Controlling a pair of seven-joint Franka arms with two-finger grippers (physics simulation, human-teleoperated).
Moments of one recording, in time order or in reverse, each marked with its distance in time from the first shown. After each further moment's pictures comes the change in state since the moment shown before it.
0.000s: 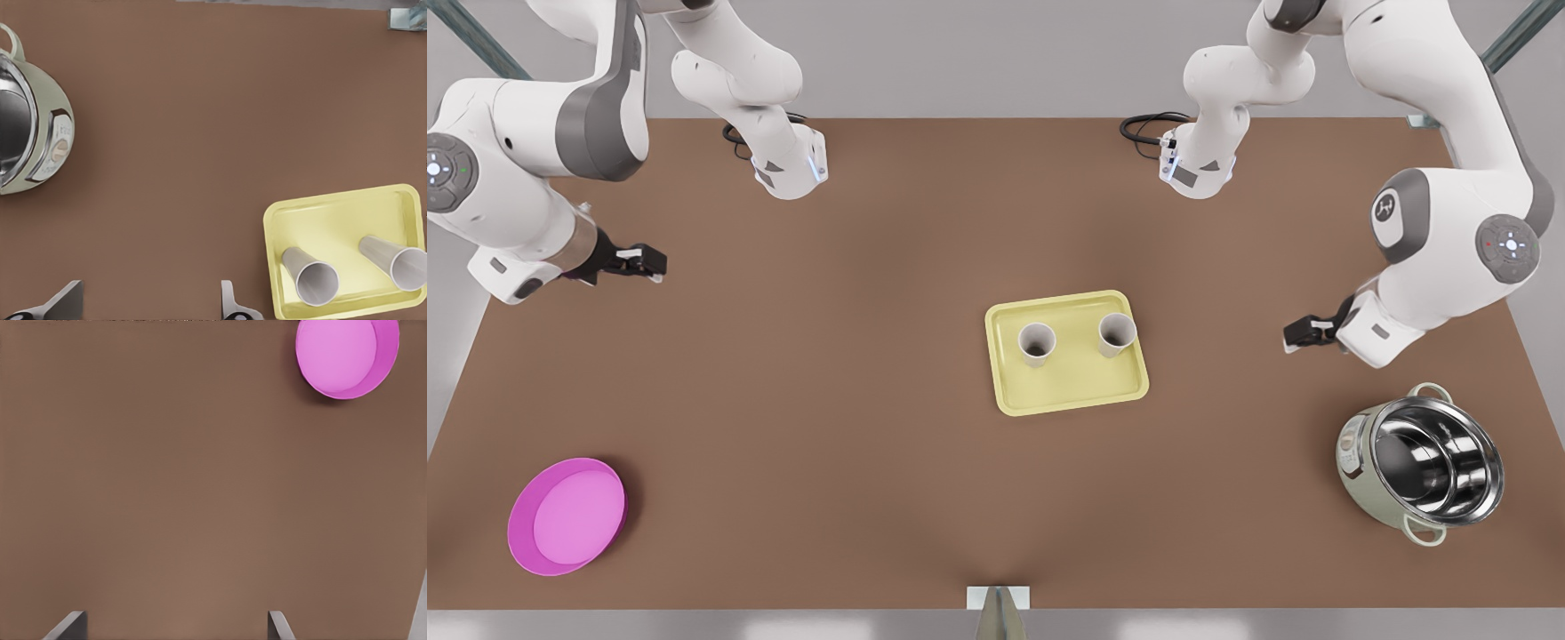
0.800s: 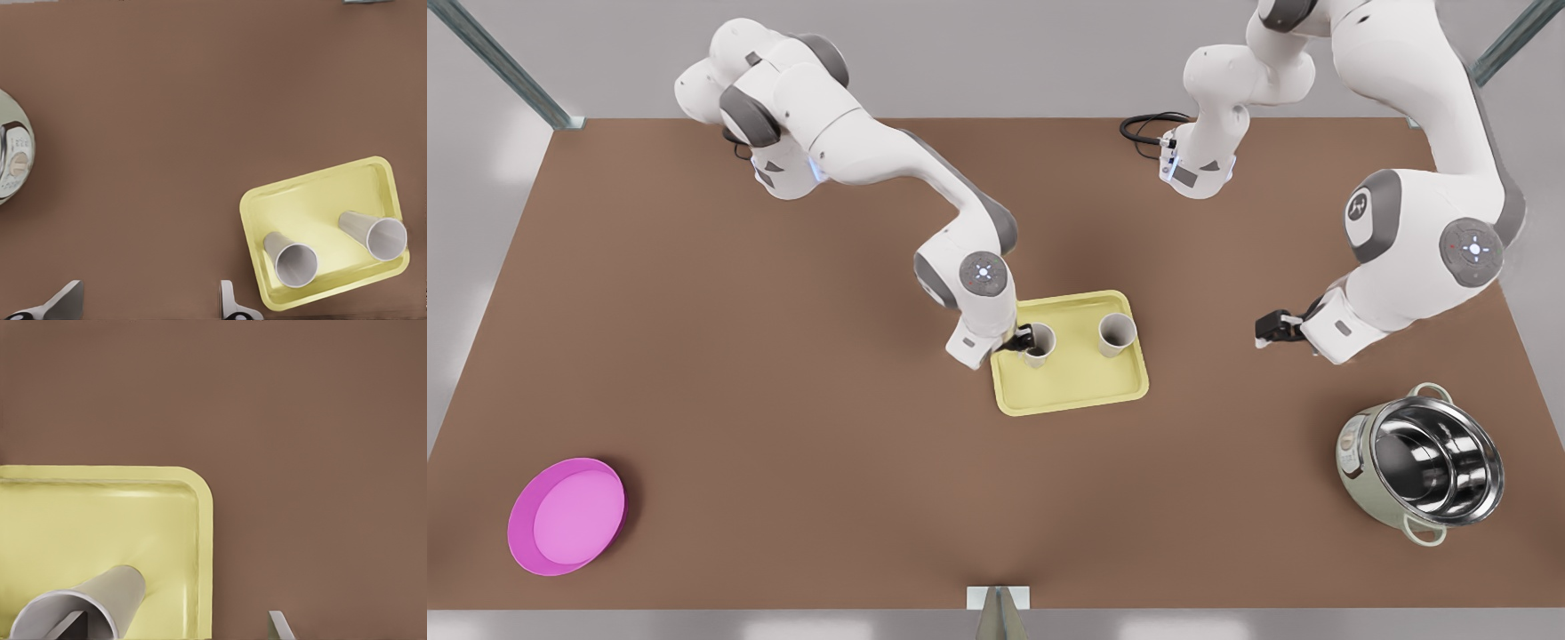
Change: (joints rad) left arm -0.113 0.025 -0.020 0.011 -0.012 -0.023 0.056; right arm 0.734 0.680 0.021 0.204 0.074 0.734 0.737
